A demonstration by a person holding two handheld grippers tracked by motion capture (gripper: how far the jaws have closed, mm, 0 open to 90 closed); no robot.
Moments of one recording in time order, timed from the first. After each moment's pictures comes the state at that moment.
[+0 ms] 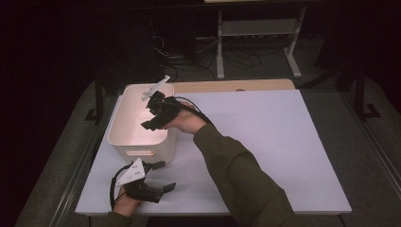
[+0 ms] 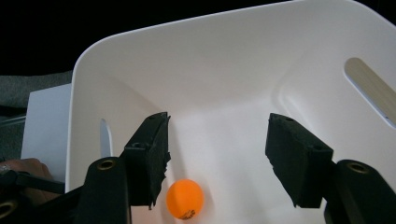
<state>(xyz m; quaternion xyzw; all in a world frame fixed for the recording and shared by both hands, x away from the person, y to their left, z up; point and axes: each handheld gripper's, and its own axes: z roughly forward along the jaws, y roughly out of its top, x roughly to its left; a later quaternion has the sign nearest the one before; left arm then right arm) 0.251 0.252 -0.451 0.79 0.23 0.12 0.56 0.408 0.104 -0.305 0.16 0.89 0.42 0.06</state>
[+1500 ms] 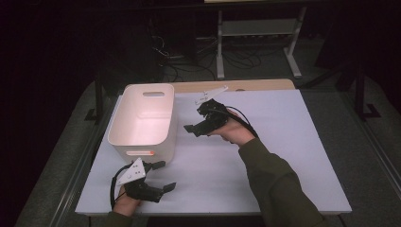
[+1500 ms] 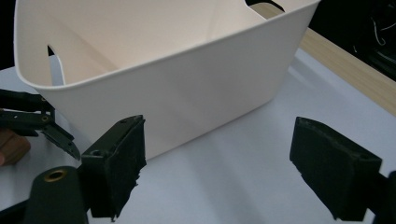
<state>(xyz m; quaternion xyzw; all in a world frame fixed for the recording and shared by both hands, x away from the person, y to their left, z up) 0.252 0.252 -0.451 0.79 0.23 0.12 0.55 0.394 -0.022 -0.336 0.25 0.86 0.44 0.10</state>
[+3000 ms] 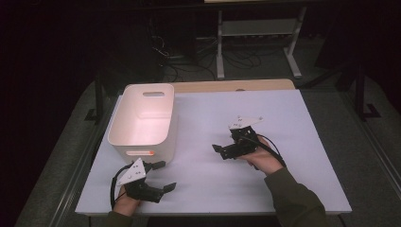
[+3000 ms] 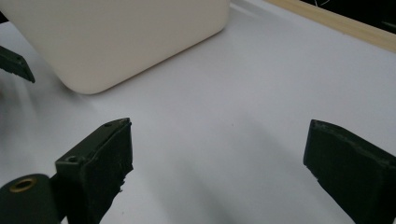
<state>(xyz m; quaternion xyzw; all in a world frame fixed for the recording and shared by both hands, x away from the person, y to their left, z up) 0.251 0.251 -0.451 0.79 0.23 0.12 0.55 0.343 -0.100 -0.396 0.33 0.82 0.44 0.14</state>
